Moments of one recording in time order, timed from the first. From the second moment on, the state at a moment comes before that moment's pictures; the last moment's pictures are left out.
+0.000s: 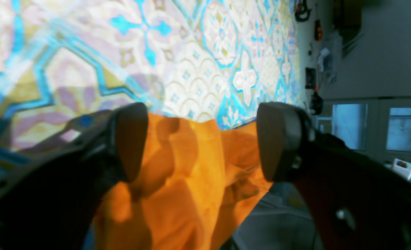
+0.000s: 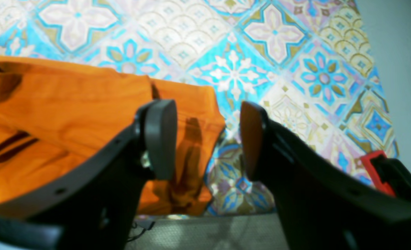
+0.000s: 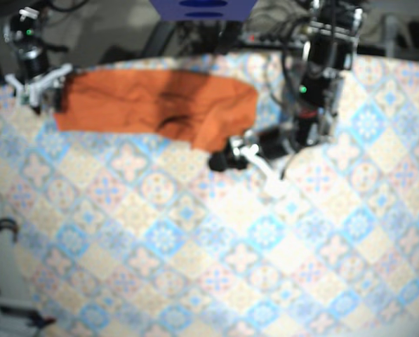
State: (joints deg) left arm -3.0 -9.6 7.2 72.5 -60.3 -19.2 47.9; right arm -30.3 5.1 39.3 93.6 -0.7 37.1 -5.0
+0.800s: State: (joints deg) left arm 1.0 -11.4 6.9 72.4 -59.2 -18.9 46.9; right arm -31.1 5.1 39.3 93.5 -0.7 37.1 -4.9
